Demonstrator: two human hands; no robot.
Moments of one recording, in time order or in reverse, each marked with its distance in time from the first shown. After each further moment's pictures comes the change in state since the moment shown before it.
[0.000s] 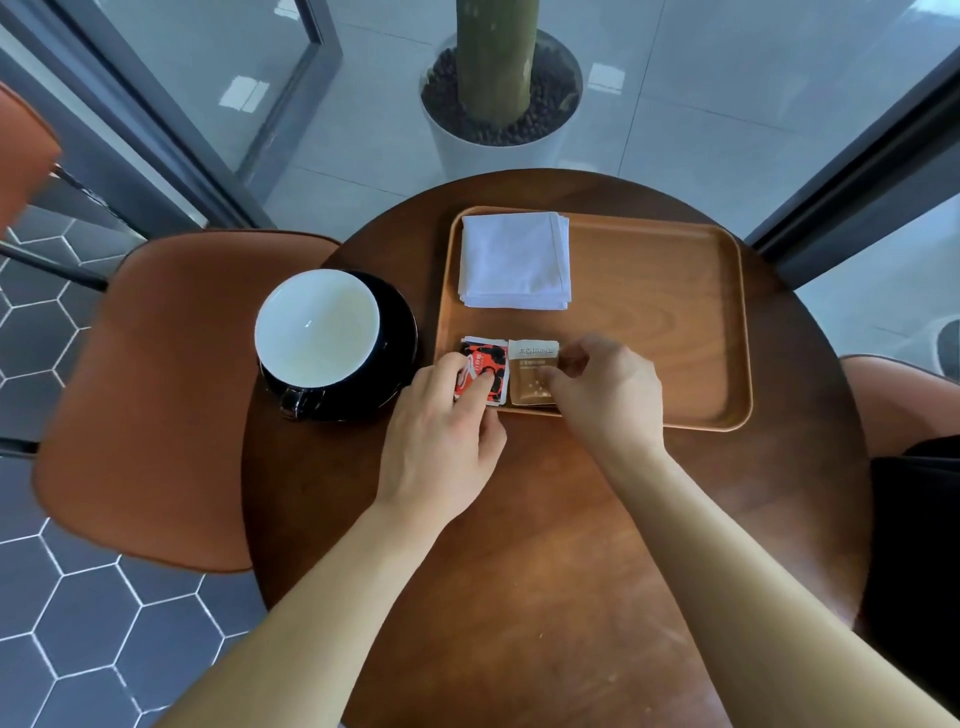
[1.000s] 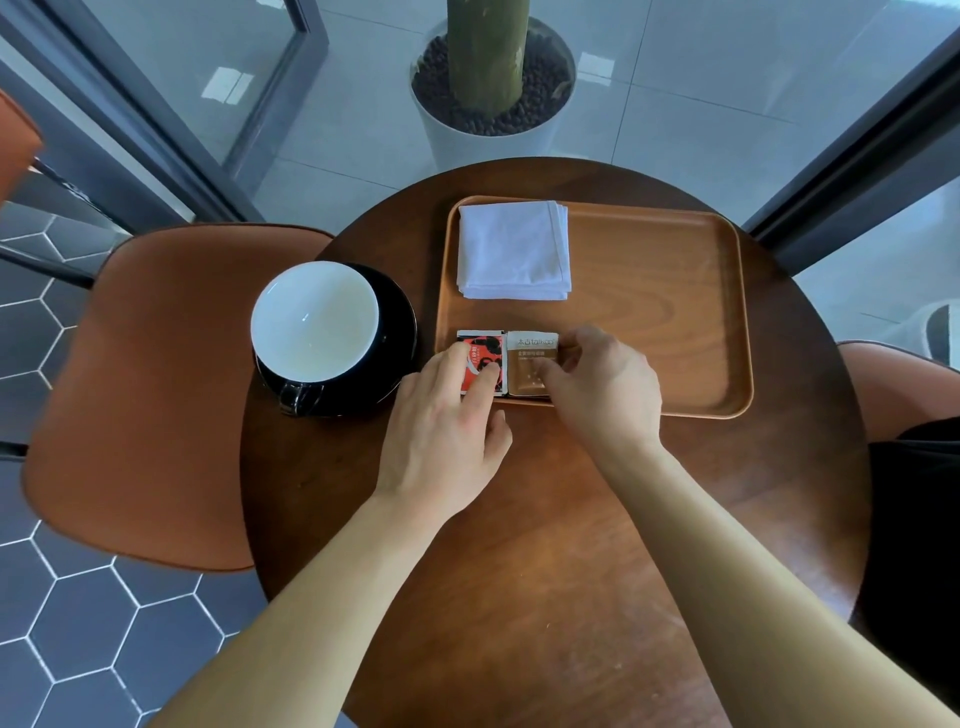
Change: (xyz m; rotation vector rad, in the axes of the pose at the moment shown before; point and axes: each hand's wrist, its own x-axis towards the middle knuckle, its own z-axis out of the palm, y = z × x) left_hand 0.000 -0.003 -0.006 0.119 -0.144 0.038; right_hand -0.006 -0.007 0.003 -0.085 -0.029 0.028
